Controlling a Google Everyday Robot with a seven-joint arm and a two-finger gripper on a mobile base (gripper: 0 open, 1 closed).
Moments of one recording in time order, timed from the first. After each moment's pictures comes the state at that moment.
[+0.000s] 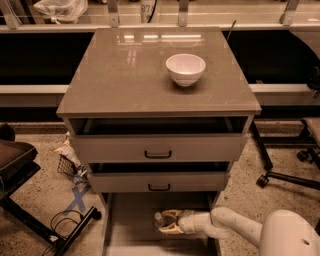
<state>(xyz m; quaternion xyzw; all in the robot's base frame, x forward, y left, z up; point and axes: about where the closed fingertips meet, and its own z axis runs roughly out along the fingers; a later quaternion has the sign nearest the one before) 0.511 -0.027 0.236 -0.55 0.61 0.35 0.46</state>
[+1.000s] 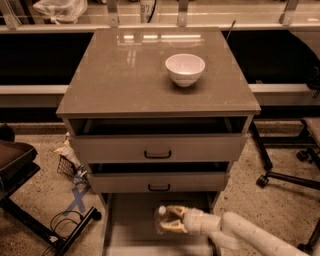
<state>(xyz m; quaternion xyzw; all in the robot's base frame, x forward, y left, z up) 0.500 -0.040 0.336 -0.48 0.61 0.33 0.54</state>
